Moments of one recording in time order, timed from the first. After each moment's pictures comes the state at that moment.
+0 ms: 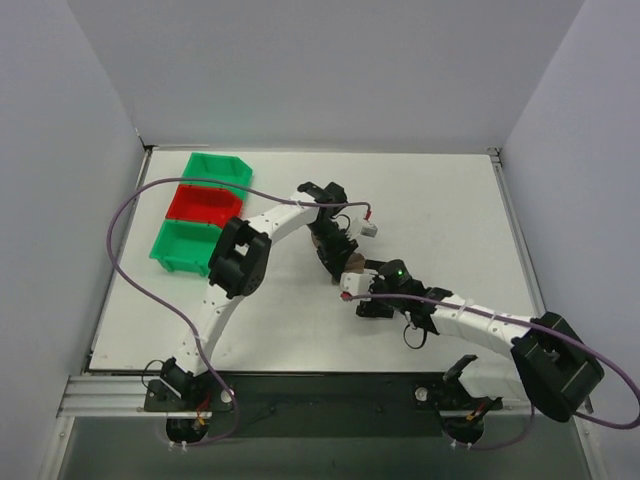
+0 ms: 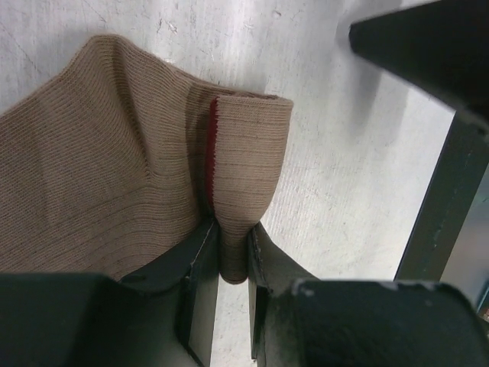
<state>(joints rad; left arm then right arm) -0.67 2.47 2.09 -1.17 0.71 0.55 0.66 1.19 0.42 -0.01 0.06 -0.87</state>
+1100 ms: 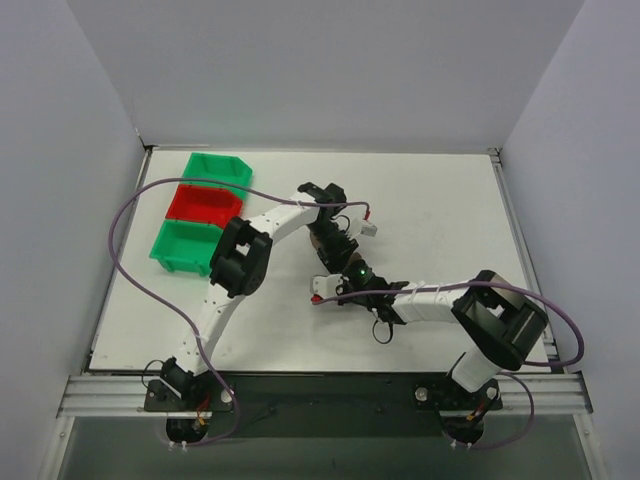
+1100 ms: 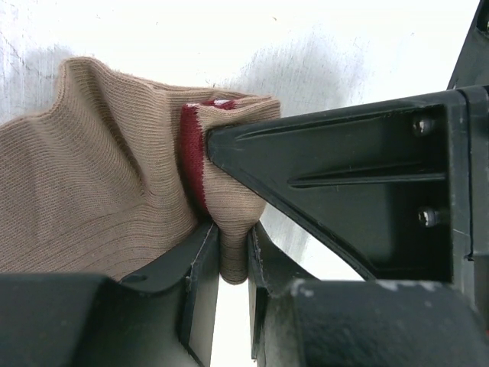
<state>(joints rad) -0.67 2.49 2.11 -1.19 0.74 0.51 0.84 1.59 0.56 0.25 0.24 -0.97</state>
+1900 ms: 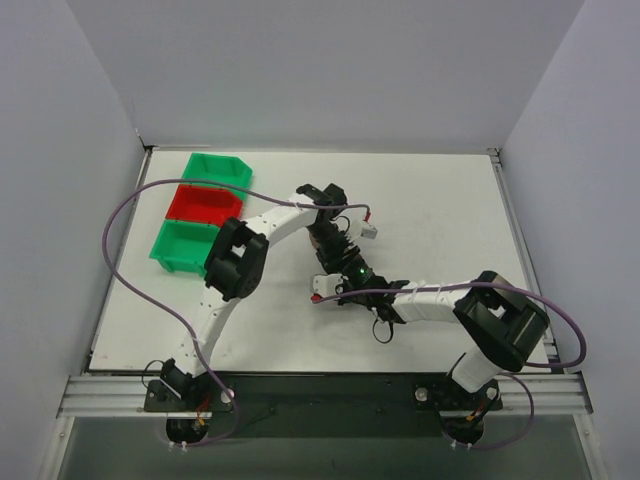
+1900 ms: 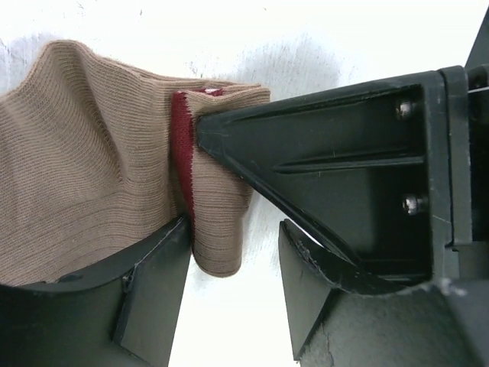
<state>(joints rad) -0.68 2.41 2.02 -1.13 0.70 0.50 0.84 1.58 0.58 0.21 0.23 -0.94</state>
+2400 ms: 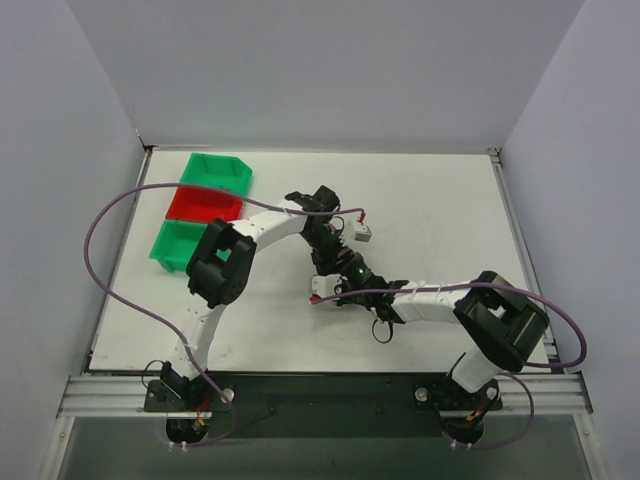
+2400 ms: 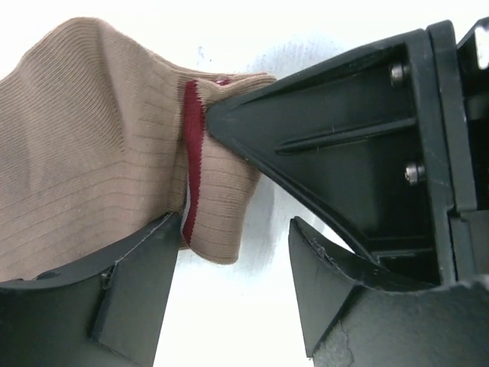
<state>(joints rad) -0.68 2.26 1.79 -0.92 0.67 0.54 0.84 1.58 0.58 0.19 0.22 -0.93</state>
